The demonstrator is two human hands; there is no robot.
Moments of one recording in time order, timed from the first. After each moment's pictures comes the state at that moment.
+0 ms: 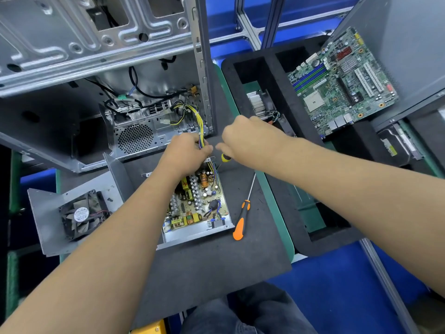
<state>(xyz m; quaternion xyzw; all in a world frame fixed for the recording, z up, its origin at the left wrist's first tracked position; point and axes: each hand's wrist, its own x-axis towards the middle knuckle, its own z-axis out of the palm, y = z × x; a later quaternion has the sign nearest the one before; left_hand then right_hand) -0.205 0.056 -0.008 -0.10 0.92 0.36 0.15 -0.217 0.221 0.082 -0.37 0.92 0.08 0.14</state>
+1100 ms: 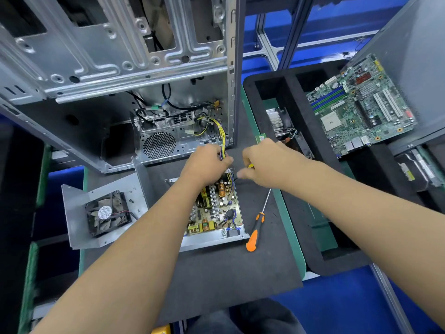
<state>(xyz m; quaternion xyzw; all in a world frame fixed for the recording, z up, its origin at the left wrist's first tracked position) -0.204 0.056 -0.009 -0.11 0.92 0.34 0.14 -0.209 0.220 0.080 -0.26 0.94 0.01 0.23</state>
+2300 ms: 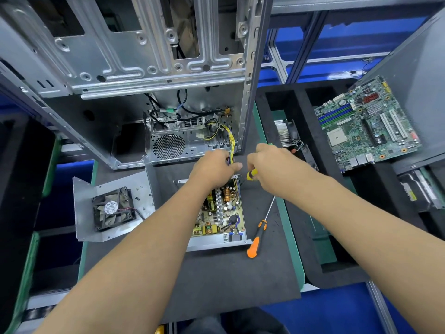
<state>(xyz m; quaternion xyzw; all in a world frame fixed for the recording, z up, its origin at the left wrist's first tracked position) -0.207 0.052 -0.022 -0.11 0.92 0.35 0.14 -0.210 0.218 0.079 -0.32 0.93 0.02 0.19</state>
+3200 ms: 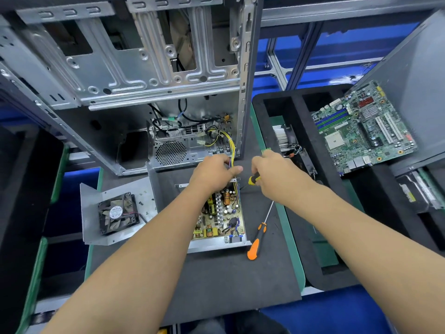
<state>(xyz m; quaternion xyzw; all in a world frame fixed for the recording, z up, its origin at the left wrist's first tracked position) -0.202 0.054 -0.013 -0.11 0.92 0.34 0.13 -0.201 0.226 0.076 -0.24 0.95 -0.04 0.20</state>
